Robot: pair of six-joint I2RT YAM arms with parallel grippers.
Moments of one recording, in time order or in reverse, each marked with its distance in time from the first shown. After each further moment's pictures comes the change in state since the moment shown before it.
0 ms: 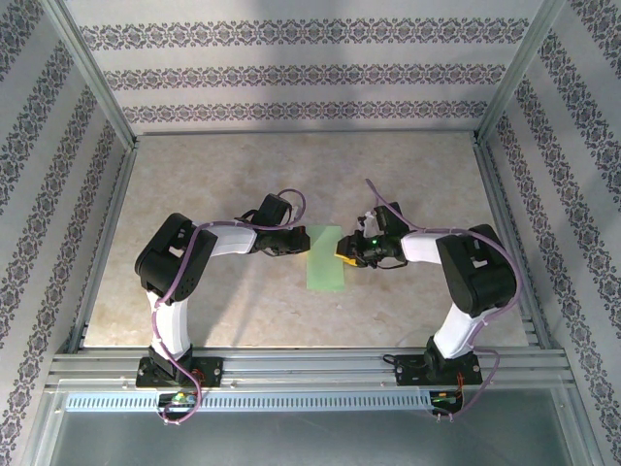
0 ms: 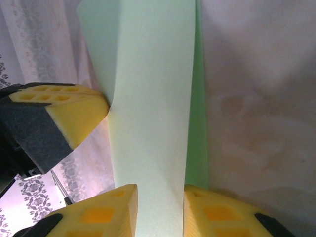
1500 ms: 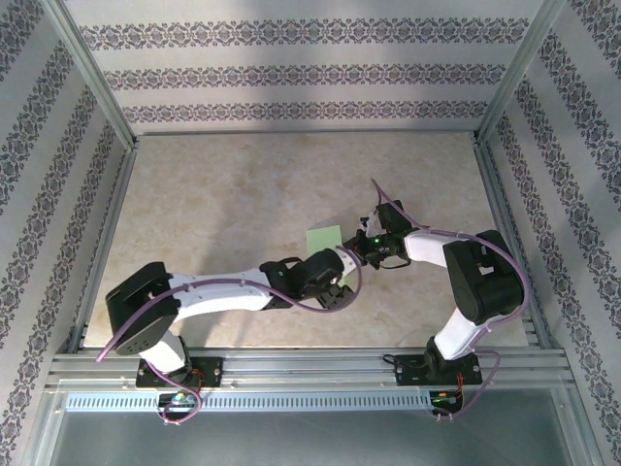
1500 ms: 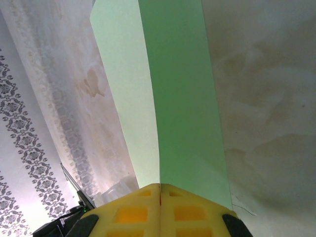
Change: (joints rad) left arm -0.590 -0.306 -0.023 -0.192 -0.651 0.504; right arm -0.002 -0.062 0.015 -0.122 -0.017 0.039
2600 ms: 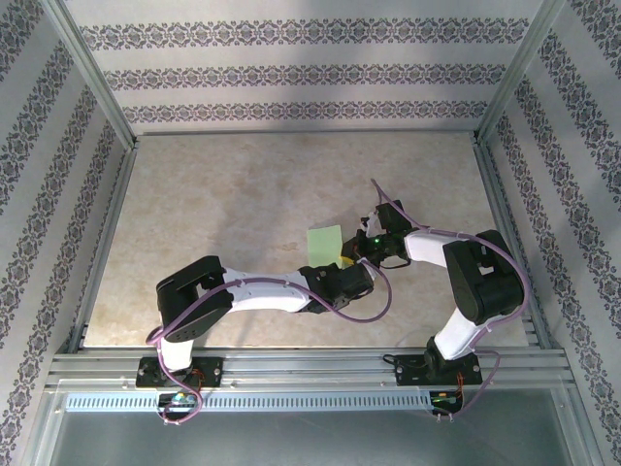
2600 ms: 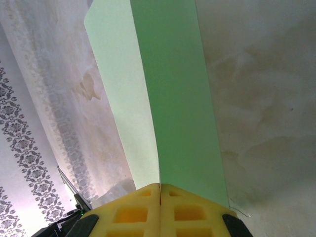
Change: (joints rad) left arm -0.056 0.250 0.181 -0.144 -0.243 0.099; right arm 0.001 0.000 0.004 -0.007 0.018 0.000
